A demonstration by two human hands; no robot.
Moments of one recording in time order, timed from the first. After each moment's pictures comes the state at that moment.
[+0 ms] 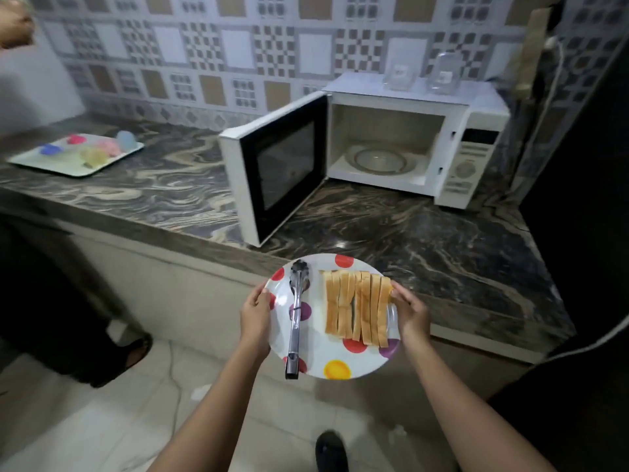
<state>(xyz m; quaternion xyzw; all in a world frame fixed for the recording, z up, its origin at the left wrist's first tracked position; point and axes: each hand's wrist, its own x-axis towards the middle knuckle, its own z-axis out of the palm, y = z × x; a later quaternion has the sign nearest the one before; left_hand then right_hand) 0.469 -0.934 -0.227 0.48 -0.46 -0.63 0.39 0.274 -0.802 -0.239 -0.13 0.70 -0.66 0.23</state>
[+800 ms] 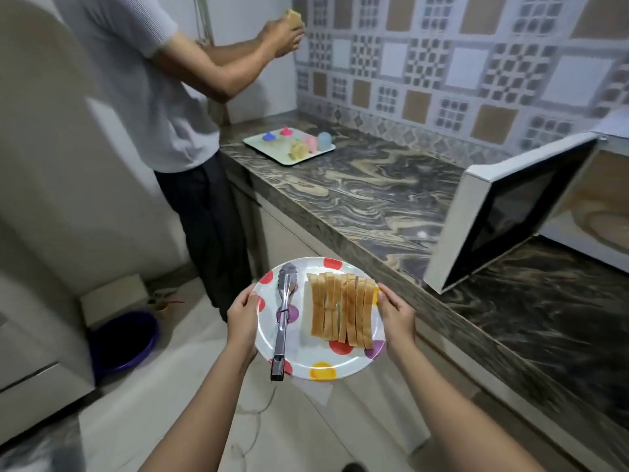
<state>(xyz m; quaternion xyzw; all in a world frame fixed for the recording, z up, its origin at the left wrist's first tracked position) 0.727 -1.050 -0.213 0.59 -0.29 -0.51 0.55 0.492 -1.043 -0.232 -0.30 0.63 -0.58 0.42</state>
